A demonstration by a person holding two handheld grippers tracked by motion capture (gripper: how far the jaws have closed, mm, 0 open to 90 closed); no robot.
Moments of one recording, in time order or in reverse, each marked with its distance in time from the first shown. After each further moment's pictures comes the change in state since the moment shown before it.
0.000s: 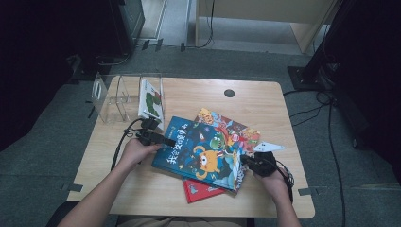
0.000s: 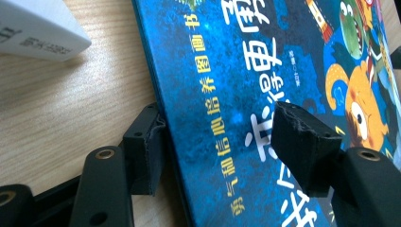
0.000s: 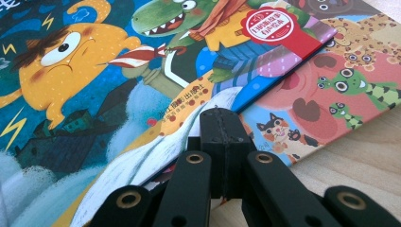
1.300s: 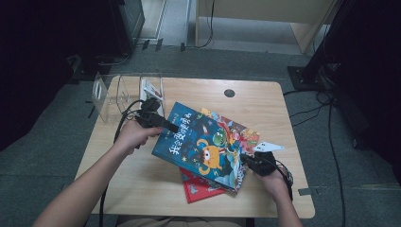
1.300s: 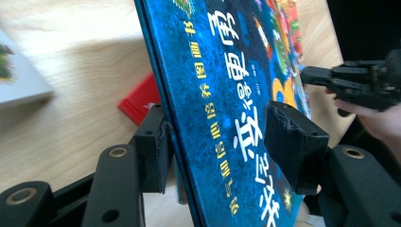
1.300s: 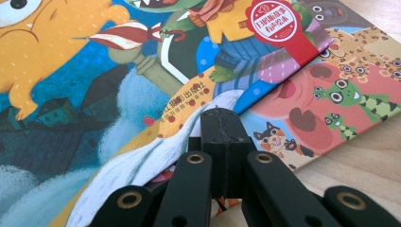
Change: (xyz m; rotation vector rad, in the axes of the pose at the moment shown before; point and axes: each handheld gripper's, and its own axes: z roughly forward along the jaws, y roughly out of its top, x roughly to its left) left arm -0.056 0.049 -0.059 0.061 -0.065 -0.037; right arm -0.004 -0.002 0.005 -0.026 0.004 0.000
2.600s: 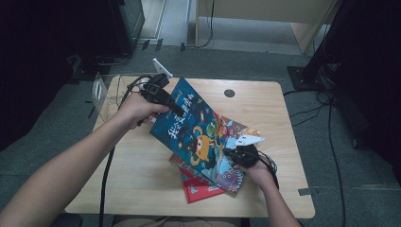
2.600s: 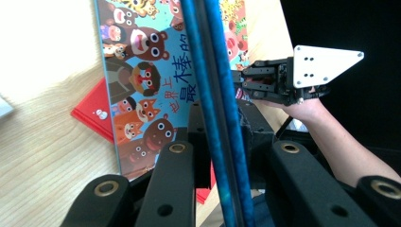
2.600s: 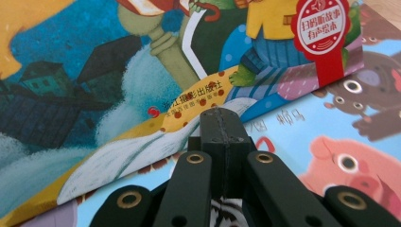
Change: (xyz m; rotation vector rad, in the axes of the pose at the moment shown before) left arm -0.065 0.057 -0.045 0.135 -0.004 0.010; right arm 0.022 0.033 0.040 -0.009 0.115 -0.154
